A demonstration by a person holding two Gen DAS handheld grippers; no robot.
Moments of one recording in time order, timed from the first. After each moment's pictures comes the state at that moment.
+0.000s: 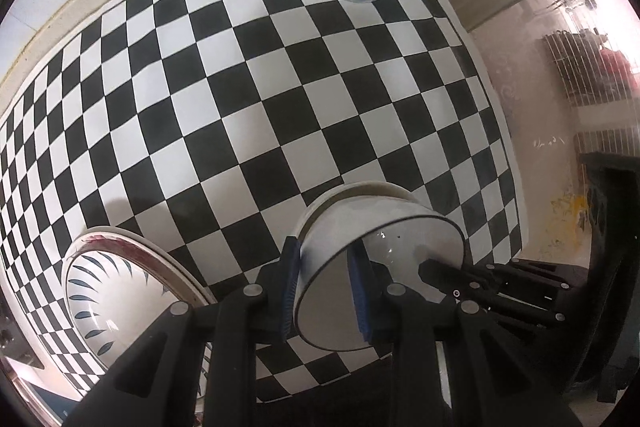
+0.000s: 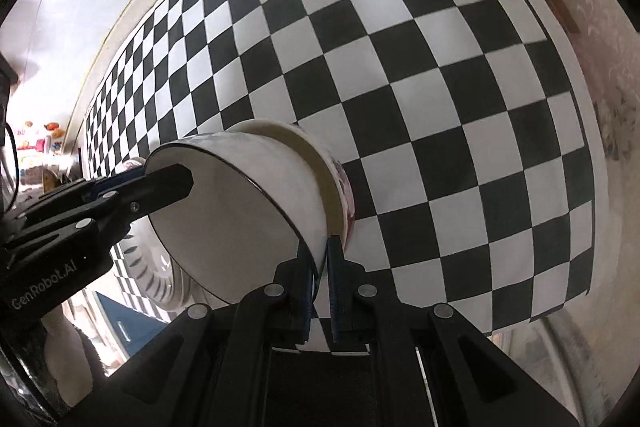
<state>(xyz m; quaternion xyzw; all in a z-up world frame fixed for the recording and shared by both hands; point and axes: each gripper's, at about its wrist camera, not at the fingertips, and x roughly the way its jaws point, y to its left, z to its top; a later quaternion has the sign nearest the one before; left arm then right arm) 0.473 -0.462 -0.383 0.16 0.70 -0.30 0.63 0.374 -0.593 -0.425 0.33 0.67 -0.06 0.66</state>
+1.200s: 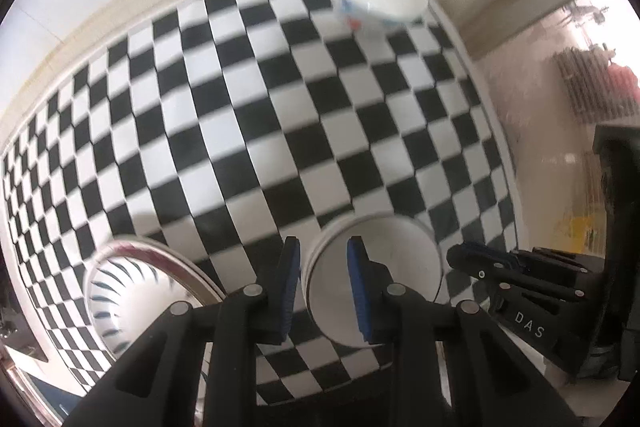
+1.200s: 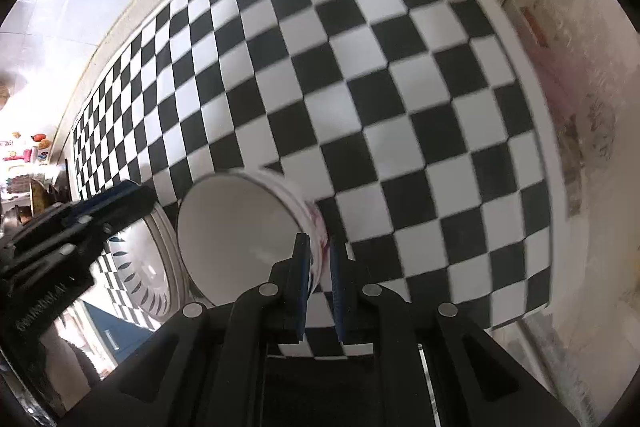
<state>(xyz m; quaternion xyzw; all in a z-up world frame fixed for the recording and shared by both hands) 0.487 -0.458 -0.348 0.16 0.67 -0.28 0.67 0.392 -0.614 -0.393 0.30 0.67 -0.10 0.67</state>
